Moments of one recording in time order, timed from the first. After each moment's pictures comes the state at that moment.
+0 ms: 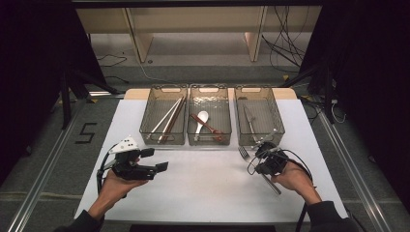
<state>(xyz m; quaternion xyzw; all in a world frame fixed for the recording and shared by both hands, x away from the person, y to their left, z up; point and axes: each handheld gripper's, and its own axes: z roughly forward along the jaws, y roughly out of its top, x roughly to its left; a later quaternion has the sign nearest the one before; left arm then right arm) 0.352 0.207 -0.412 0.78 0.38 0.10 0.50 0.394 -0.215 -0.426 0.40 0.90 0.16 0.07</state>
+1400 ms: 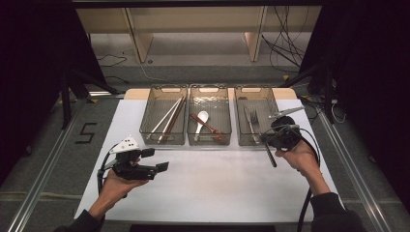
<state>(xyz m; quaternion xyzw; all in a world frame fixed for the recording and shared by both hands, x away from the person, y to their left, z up) 0.353 0.206 -0.412 0.78 0.38 0.09 0.50 0.425 -0.243 -0.369 0.45 0.83 0.30 0.14</state>
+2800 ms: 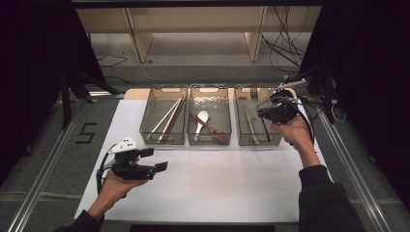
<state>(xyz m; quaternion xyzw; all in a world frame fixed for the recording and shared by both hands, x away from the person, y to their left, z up) 0.353 0.208 -0.412 0.78 0.38 0.10 0.50 0.480 -0.237 -0.332 0.47 0.80 0.34 0.16</state>
